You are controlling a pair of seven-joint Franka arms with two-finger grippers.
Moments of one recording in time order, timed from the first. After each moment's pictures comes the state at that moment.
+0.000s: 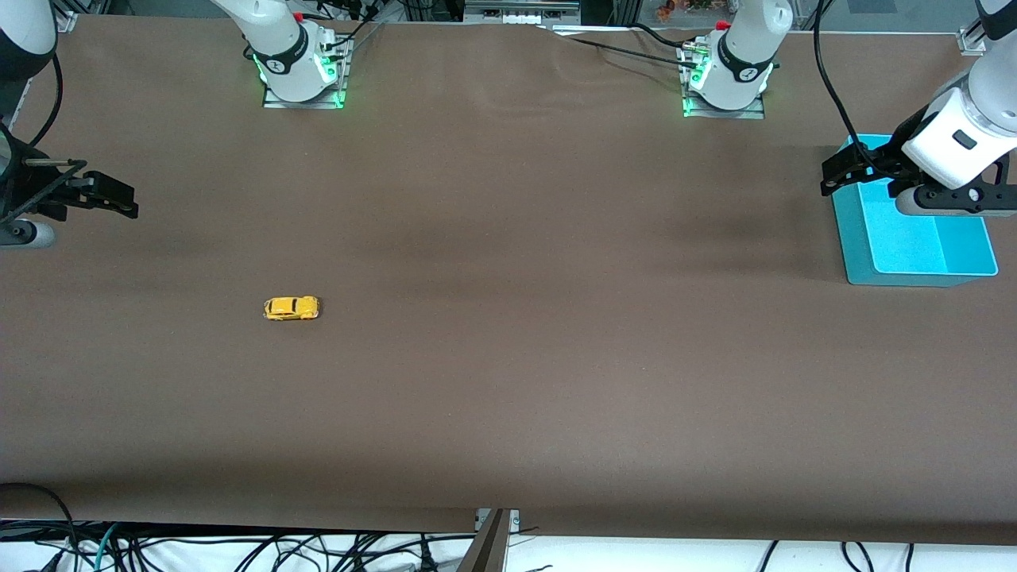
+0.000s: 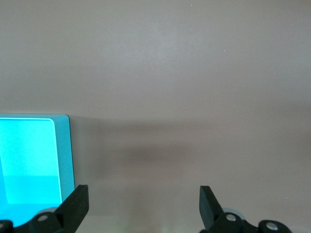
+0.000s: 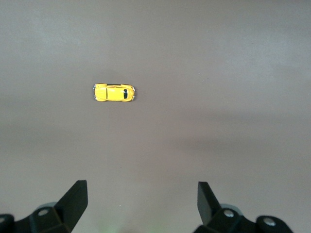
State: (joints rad) left arm -0.04 -0.03 -0.03 -1.68 -0.02 1.55 -0.08; right arm 0.05 0.13 -0.08 -1.51 -0.05 1.53 -0.09
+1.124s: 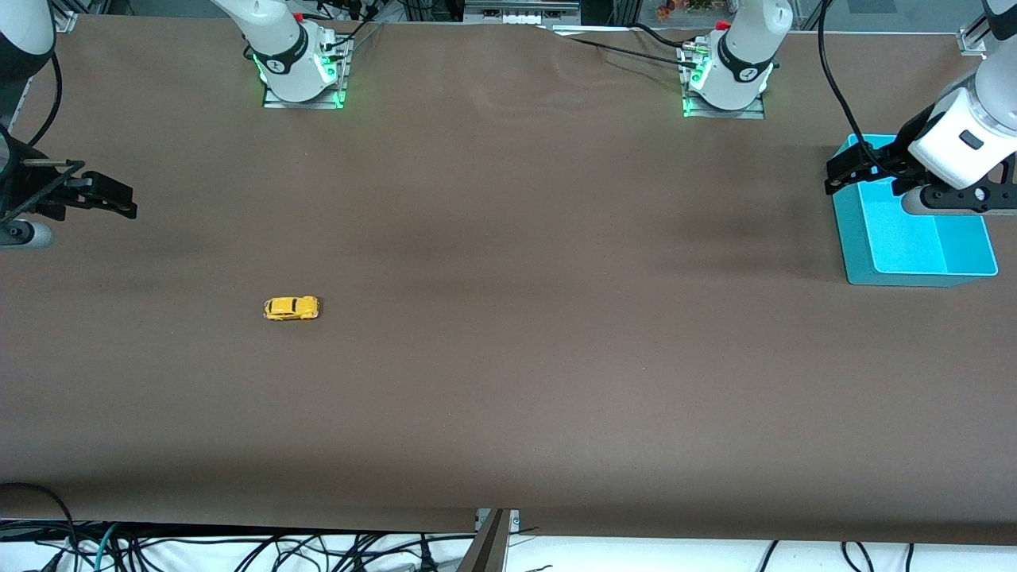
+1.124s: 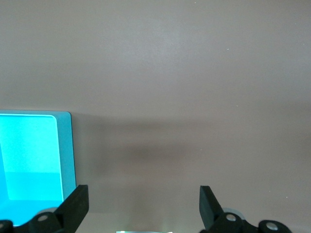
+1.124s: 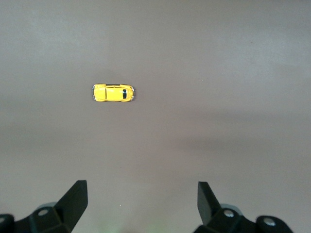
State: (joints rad) left arm -0.03 -0.03 -0.02 -1.68 -0.02 1.54 -0.08; right arm 0.05 0.13 -0.08 -1.51 -0.05 1.53 -0.09
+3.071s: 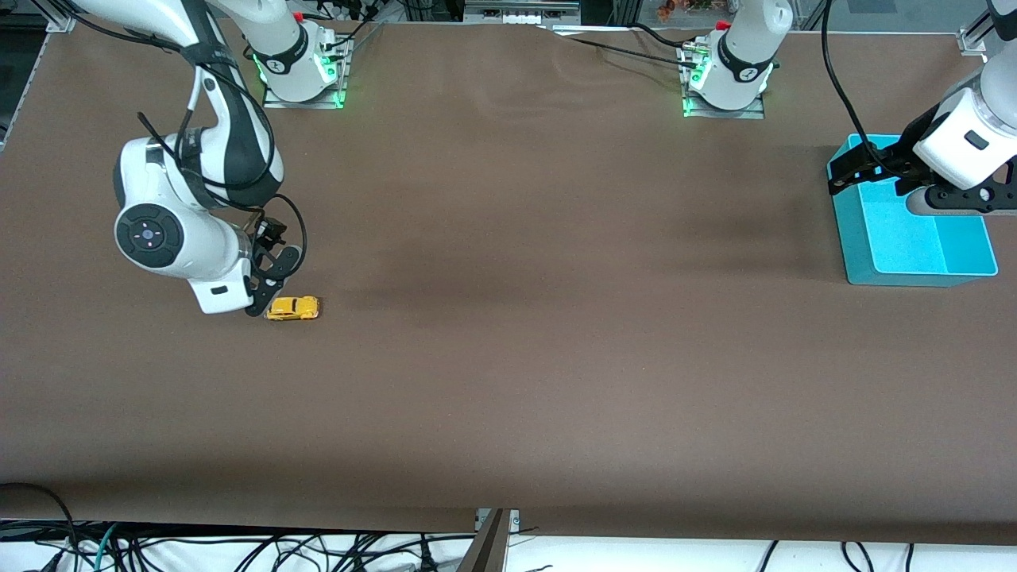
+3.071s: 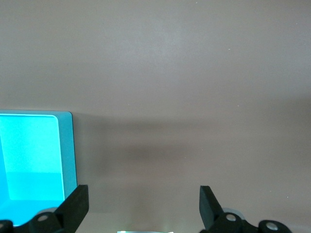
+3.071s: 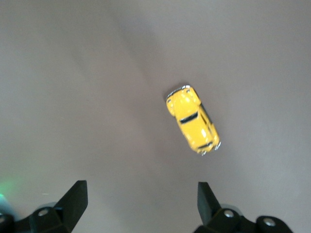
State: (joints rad) left arm -0.03 -0.03 -0.02 -1.68 -0.02 1.54 -0.07; right arm 0.27 0.34 -0.09 -1.84 -0.05 1.94 -0.94
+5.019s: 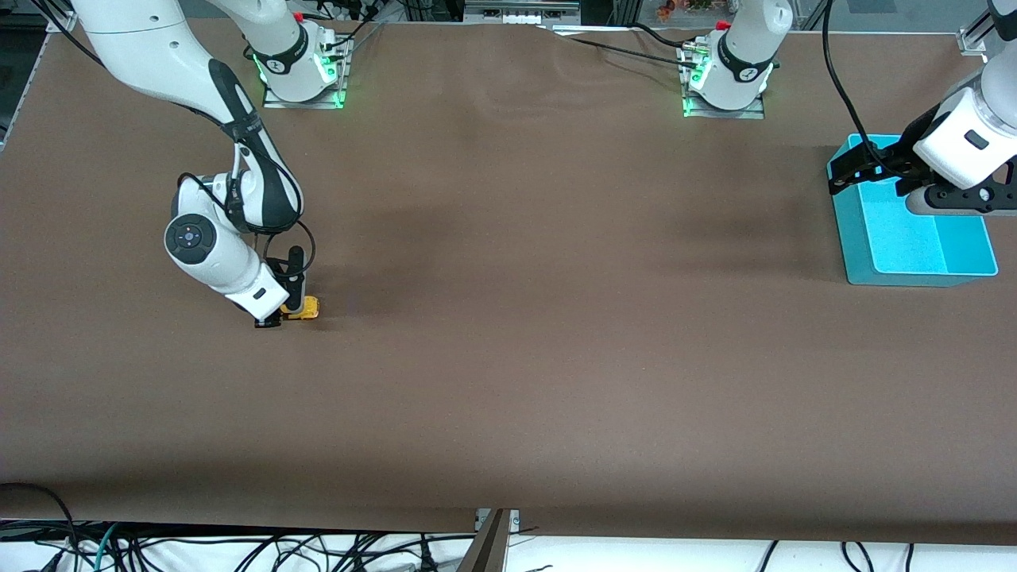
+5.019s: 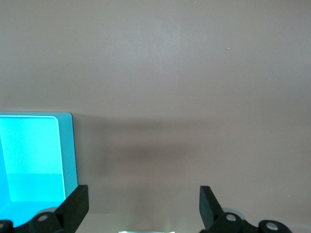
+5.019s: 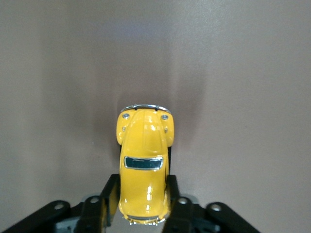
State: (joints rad) left arm -0.03 -0.03 -0.02 -1.68 -0.02 1.54 -0.06; right arm 0.22 0.48 -0.10 -2.05 -0.05 2.53 -1.47
